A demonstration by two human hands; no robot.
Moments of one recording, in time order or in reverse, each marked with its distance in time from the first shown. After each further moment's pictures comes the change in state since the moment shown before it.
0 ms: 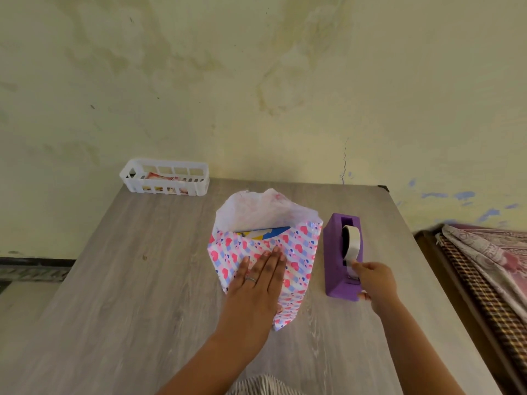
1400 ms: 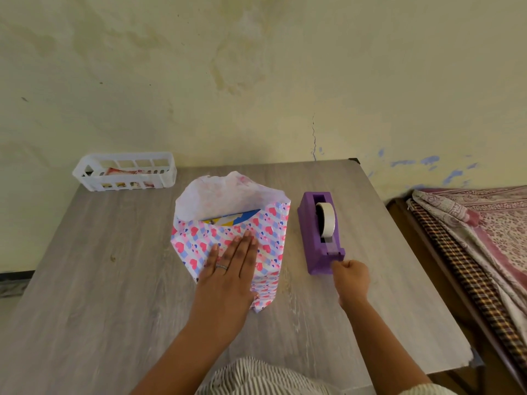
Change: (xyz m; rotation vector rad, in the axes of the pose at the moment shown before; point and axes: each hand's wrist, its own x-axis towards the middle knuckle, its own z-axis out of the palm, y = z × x) left_hand 0.004 0.002 -0.009 -0.107 -0.106 0.007; right_hand 0.008 0.066 0.021 0.218 0.203 0.026
